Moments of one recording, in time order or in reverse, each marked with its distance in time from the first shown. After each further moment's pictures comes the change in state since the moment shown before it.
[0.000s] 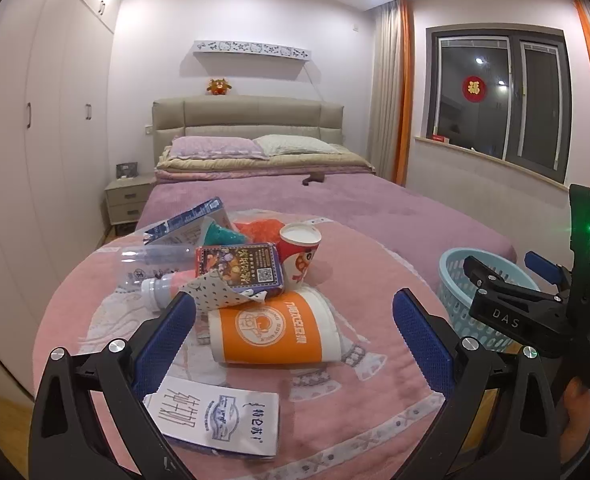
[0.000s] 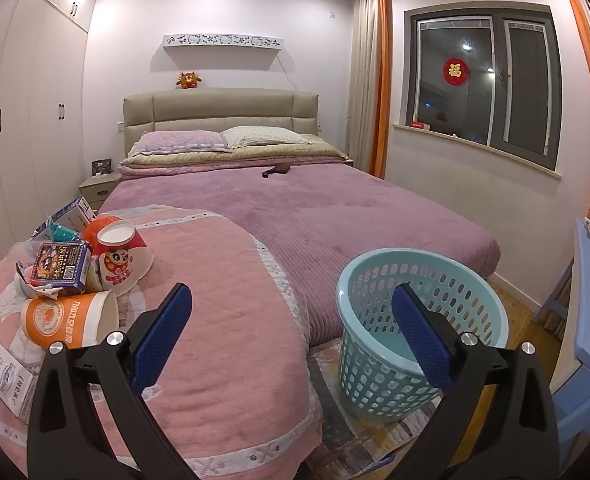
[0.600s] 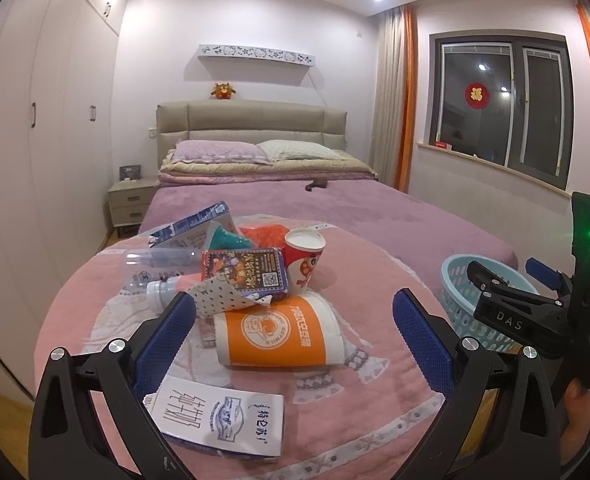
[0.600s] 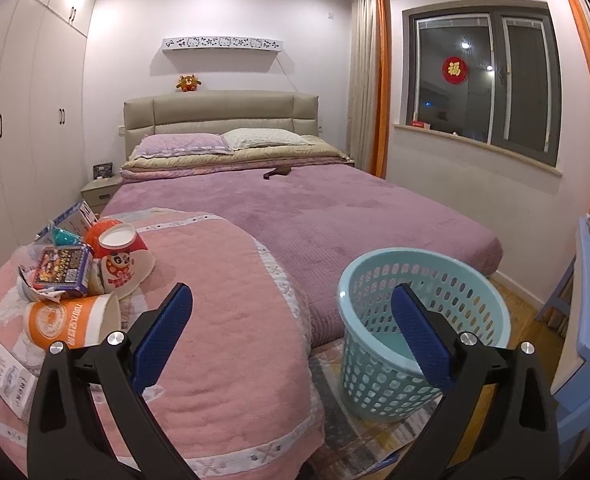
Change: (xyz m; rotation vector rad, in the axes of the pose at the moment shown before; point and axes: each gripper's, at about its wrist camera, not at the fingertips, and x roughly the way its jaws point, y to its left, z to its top) left arm -0.008 0.007 0.002 -0.018 -0.024 0.007; right arm -0.001 -0.002 0.000 0.021 -0.003 0.015
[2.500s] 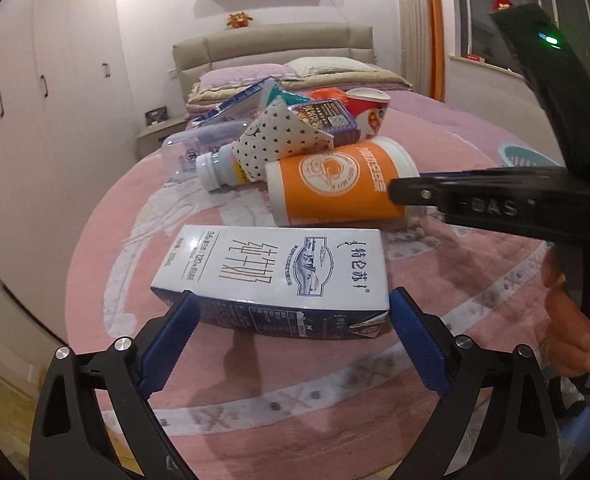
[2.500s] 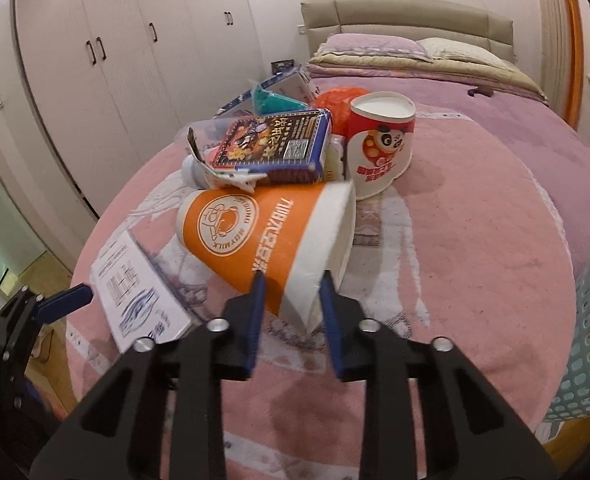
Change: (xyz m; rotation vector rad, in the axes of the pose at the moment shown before) left arm 0.014 0.038 -0.079 0.094 0.307 0.158; right arm 0.041 0.133 -0.039 -0.219 0.381 0.685
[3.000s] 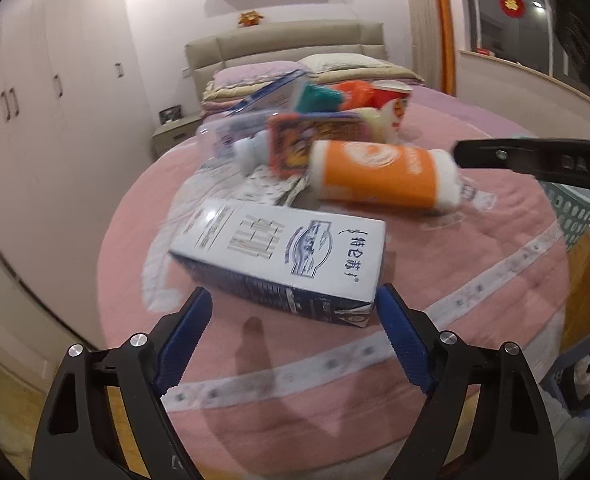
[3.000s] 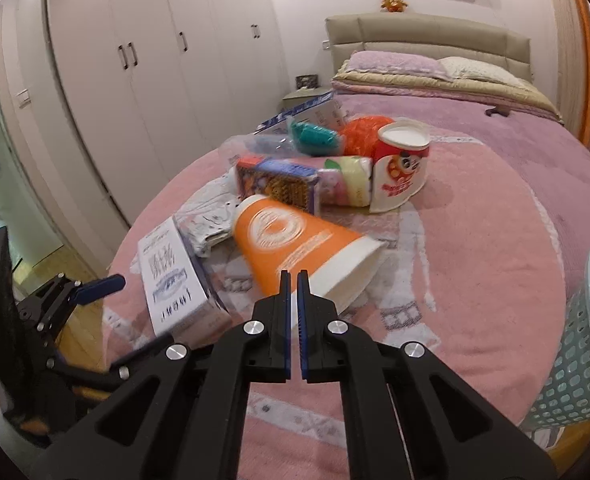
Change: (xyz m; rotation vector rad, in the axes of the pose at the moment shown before) left arm -0.020 0.025 -0.022 -0.005 0.013 0.059; right arm -0.040 0.015 -0.009 -0.055 -0.045 0.070
